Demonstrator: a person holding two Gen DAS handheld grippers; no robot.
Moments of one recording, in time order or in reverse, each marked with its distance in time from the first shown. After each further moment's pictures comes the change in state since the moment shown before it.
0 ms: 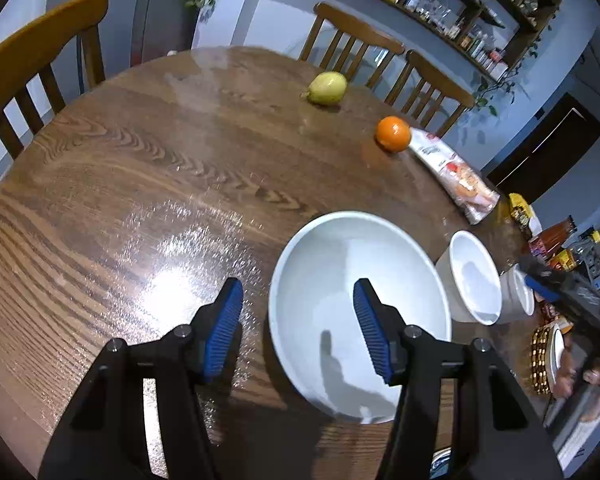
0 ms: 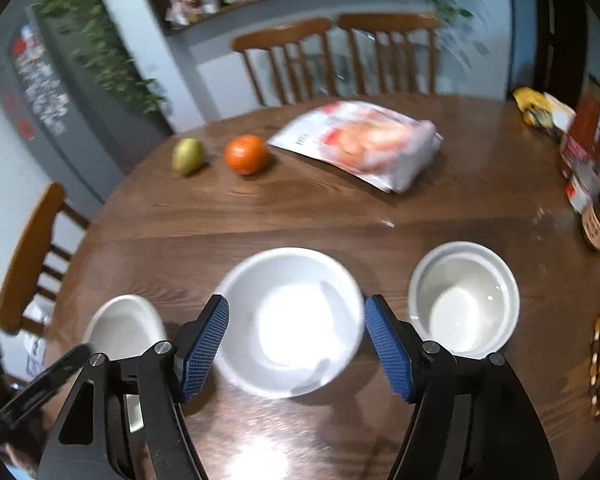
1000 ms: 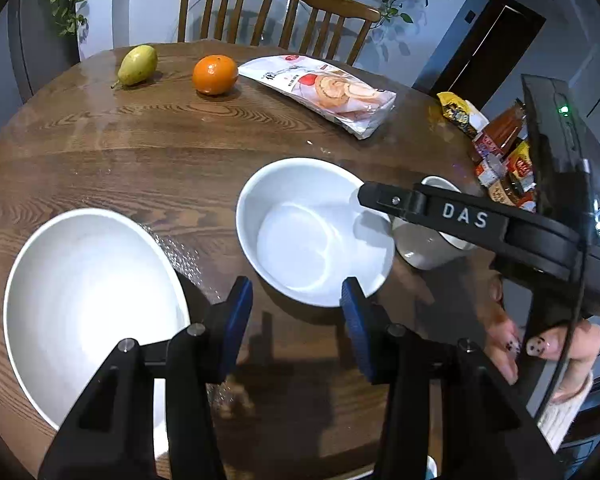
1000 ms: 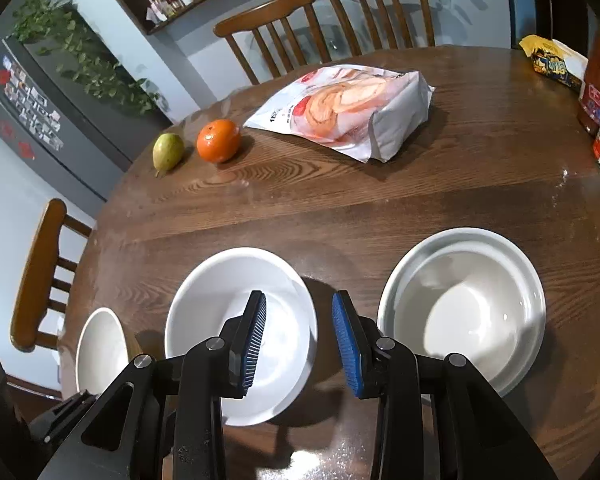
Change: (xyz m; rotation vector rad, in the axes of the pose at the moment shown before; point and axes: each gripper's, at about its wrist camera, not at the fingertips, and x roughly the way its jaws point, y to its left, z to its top) left arm 0.067 -0.175 -0.025 0.324 0.174 -0.105; right arm 0.033 -0.043 0.005 0.083 0.084 0.117
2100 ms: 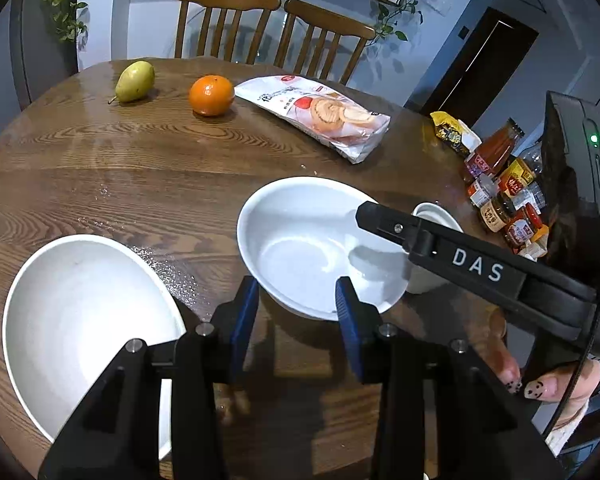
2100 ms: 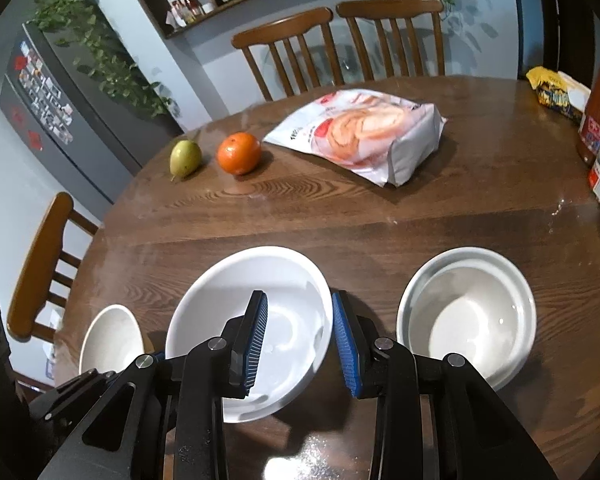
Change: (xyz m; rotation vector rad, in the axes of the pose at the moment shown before) left arm -0.008 0.005 0.009 -0.013 -0.066 -0.042; right arm -0.019 0.019 -0.001 -0.070 -0.070 -0.009
